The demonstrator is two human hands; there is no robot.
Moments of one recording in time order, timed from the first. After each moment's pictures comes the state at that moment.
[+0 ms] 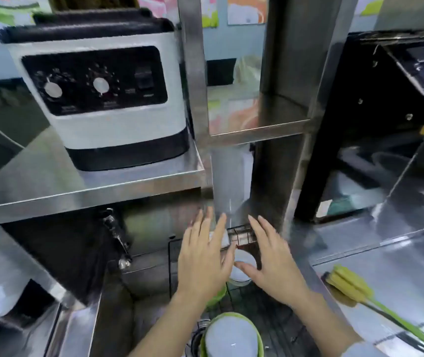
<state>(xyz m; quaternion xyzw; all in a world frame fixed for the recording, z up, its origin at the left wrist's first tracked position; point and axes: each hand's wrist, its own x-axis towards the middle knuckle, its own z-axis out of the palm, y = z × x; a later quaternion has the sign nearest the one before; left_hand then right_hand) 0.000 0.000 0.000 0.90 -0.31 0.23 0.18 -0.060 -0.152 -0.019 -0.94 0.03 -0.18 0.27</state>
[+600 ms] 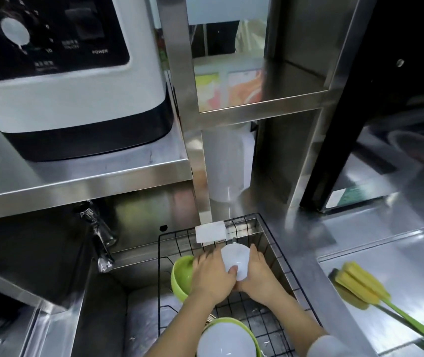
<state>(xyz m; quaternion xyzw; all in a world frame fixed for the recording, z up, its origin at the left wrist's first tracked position) 0.026 -0.037 -0.088 0.95 -0.17 -0.14 0.21 -0.019 -0.150 -0.105 -0.88 0.19 0.08 0.43</state>
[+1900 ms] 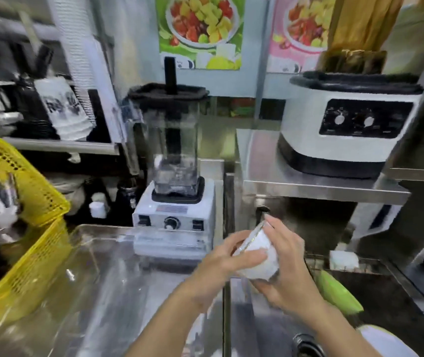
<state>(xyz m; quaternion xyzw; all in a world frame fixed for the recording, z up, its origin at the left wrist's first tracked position) -0.048 0.334 0.104 0.64 -0.19 -0.21 0.71 -0.060 0.179 0.082 -0.85 -0.27 -0.36 0.28</state>
